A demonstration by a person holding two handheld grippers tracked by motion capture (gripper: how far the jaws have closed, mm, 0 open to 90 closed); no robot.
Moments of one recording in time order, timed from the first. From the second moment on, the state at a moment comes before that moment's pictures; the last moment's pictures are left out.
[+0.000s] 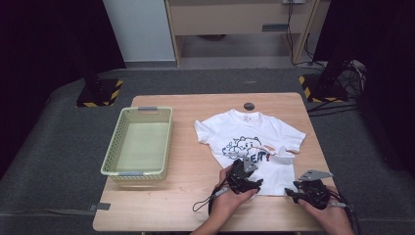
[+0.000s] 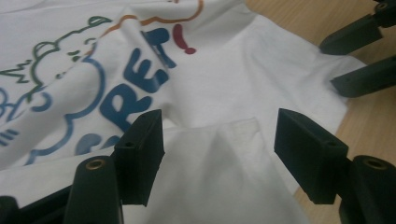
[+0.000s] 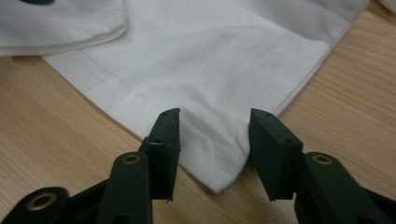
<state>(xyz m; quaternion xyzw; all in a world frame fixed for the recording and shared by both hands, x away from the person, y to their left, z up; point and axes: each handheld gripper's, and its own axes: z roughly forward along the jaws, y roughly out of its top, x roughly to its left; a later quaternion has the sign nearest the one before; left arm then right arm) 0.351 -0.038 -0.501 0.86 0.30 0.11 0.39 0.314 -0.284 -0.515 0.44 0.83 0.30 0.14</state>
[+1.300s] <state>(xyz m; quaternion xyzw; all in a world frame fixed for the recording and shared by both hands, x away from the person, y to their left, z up) 0.345 0.033 -0.477 0.86 0.29 0.13 0.39 0.311 -0.305 -0.511 0.44 0.84 0.29 0.14</state>
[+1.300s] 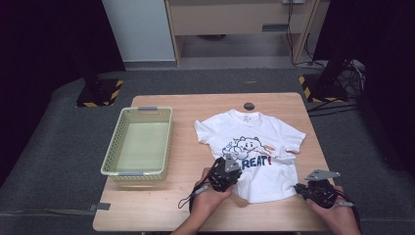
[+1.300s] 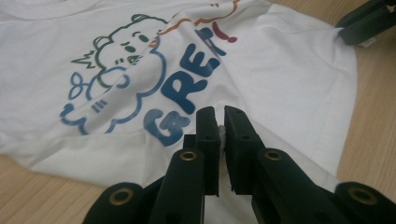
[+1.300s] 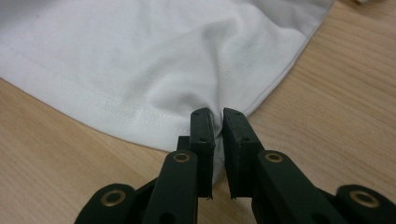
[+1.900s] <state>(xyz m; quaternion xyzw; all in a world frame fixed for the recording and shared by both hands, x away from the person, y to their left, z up) 0.297 0.086 -0.488 0.87 0.29 0.12 0.37 0.276 -0.303 -0.501 0.42 0.85 0.28 0.13</state>
